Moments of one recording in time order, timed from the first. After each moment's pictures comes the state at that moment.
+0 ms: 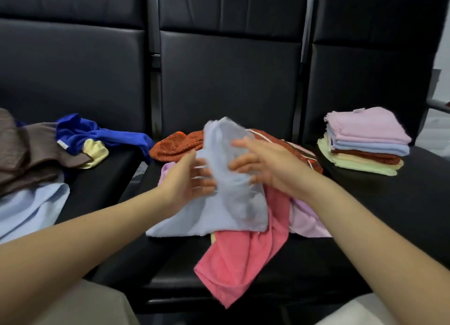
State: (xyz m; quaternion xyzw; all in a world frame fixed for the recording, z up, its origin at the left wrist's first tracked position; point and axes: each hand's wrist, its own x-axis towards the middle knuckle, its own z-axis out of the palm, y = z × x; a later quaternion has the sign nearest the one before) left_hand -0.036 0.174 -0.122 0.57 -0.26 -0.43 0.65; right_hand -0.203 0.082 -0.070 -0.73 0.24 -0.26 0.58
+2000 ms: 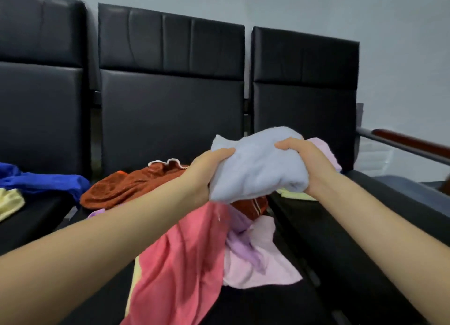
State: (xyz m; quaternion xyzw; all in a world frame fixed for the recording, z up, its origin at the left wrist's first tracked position) left_hand -0.139 0.060 -0.039 0.52 -0.34 -0.46 0.63; right_hand -0.316 -0.009 -0.006 -0.56 0.37 -0.39 0.63
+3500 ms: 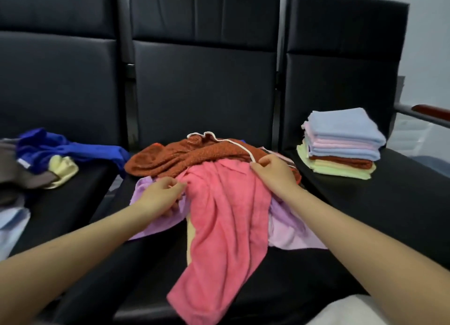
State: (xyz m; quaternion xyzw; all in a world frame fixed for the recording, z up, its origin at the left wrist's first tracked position) left_hand -0.023 0.150 -0.139 0.77 -0.36 -0.27 0.46; right_hand -0.218 -0.034 -0.132 -0.79 0.47 -0.32 0.24
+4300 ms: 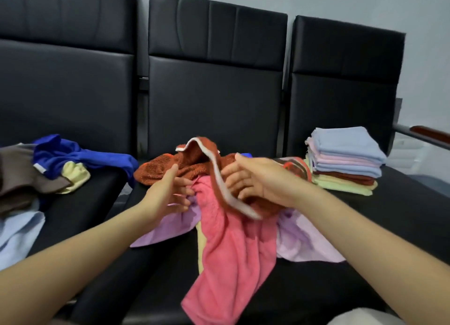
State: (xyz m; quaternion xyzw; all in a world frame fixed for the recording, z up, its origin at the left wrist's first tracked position) left_hand -0.011 0.164 -0.112 0.61 -0.26 -0.41 0.62; right_hand -0.197 0.064 -0.050 -0.73 0.23 -0.20 0.61
